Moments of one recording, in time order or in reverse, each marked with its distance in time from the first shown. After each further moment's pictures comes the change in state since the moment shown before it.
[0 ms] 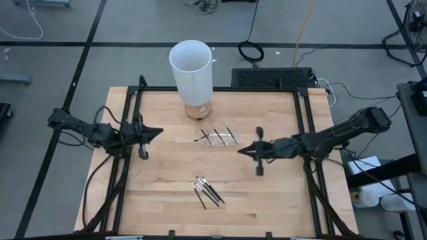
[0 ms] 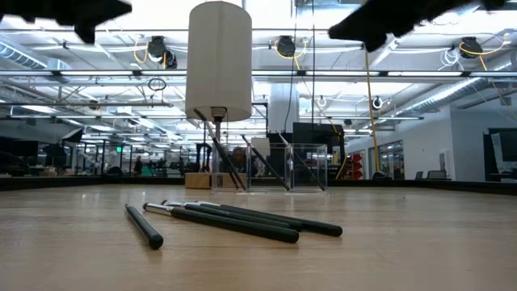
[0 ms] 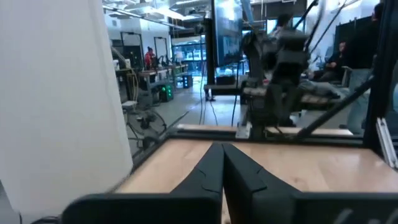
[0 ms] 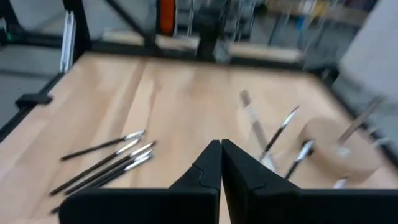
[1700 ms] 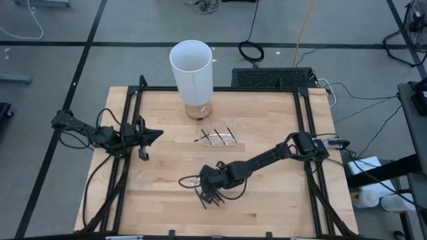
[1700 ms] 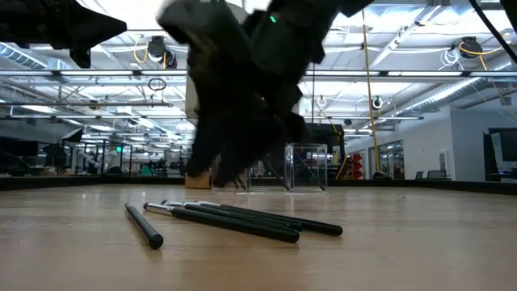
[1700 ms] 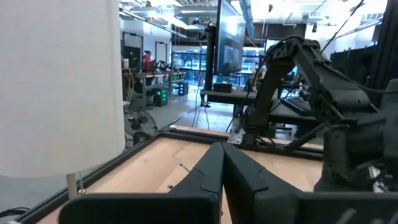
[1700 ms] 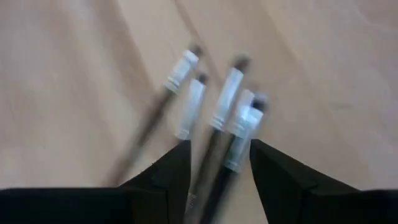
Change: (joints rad) left arm -0.003 -0.096 -0.132 0.098 0.000 -0.085; right arm 0.036 1.020 0.911 -0.590 -0.180 0.761
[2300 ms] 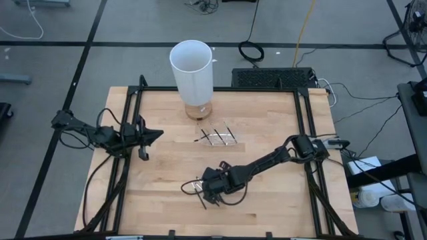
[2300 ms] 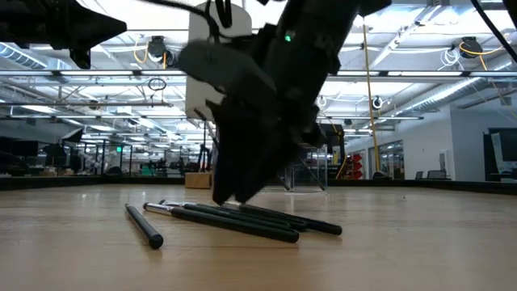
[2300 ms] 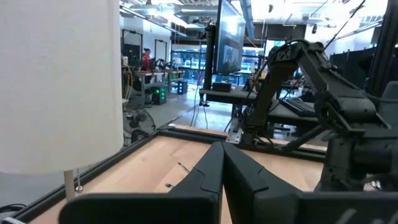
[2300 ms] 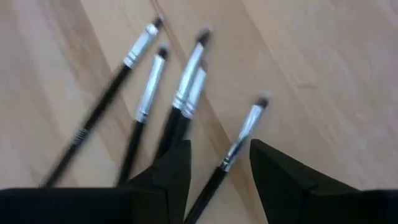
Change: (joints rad) left arm 0.000 0.000 0.000 -0.002 0.000 -0.018; right arm 0.028 0.024 -0.002 -0.031 0.109 0.006
